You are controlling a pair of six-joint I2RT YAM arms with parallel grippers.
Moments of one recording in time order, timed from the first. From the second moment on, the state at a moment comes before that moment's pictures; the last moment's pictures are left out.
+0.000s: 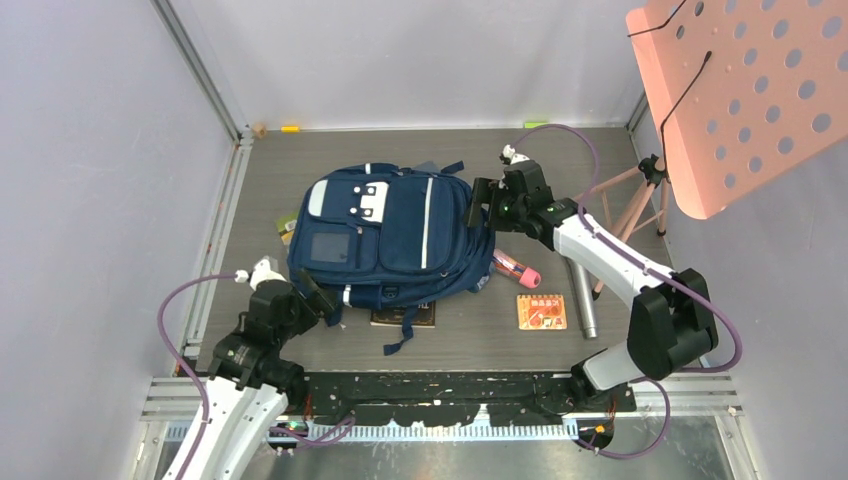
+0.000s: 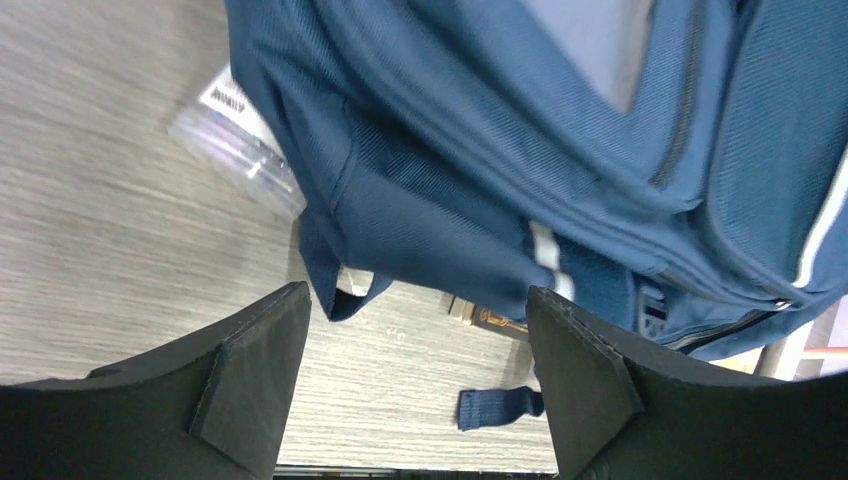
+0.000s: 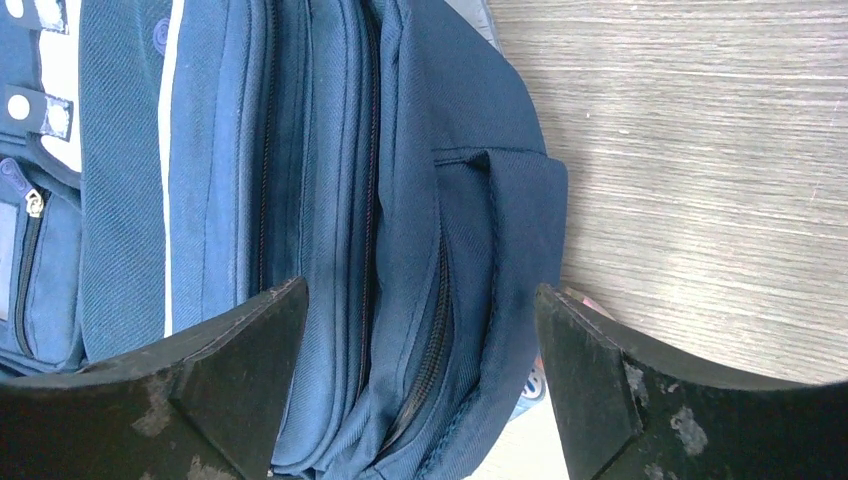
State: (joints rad) left arm -0.31 0.34 0.48 -0.80 -0.16 -0.84; right arm 0.45 1.46 1.08 -0.32 -0.05 0.49
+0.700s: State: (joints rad) left arm -0.31 0.36 0.37 -0.62 -0.07 -0.93; right arm 0.44 1.54 1.13 -0.32 -0.12 0.49
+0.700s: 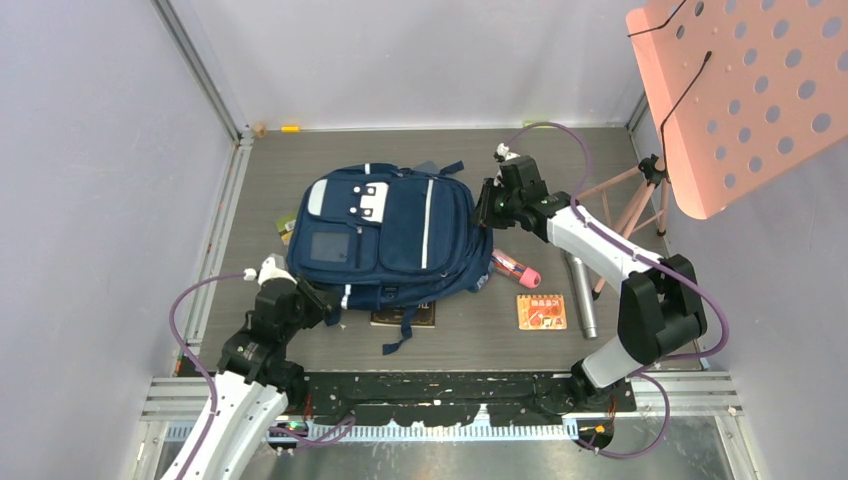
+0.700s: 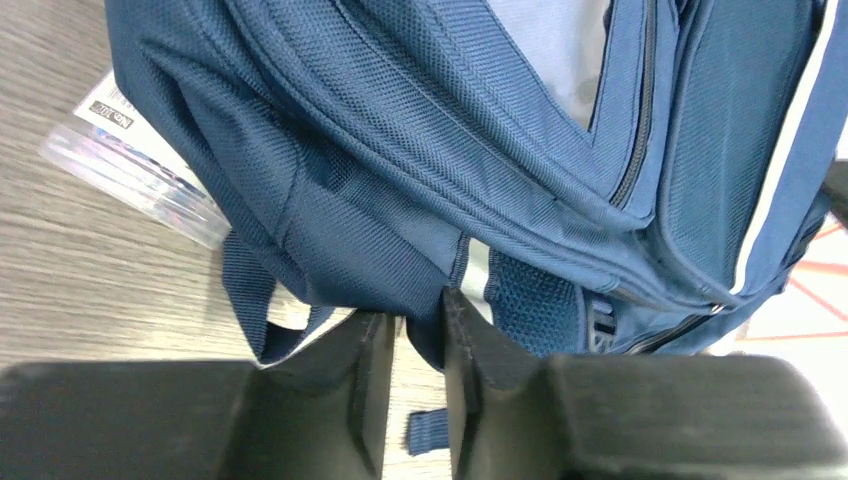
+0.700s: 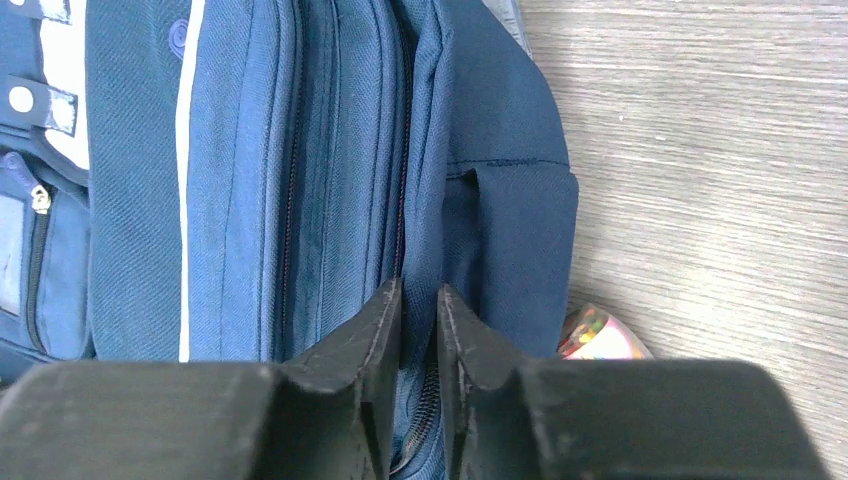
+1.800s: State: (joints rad) left arm -0.11 1.66 1.47 -0.24 0.10 -0.27; right arm 0.97 1.38 1.23 -0.34 0.28 0.50
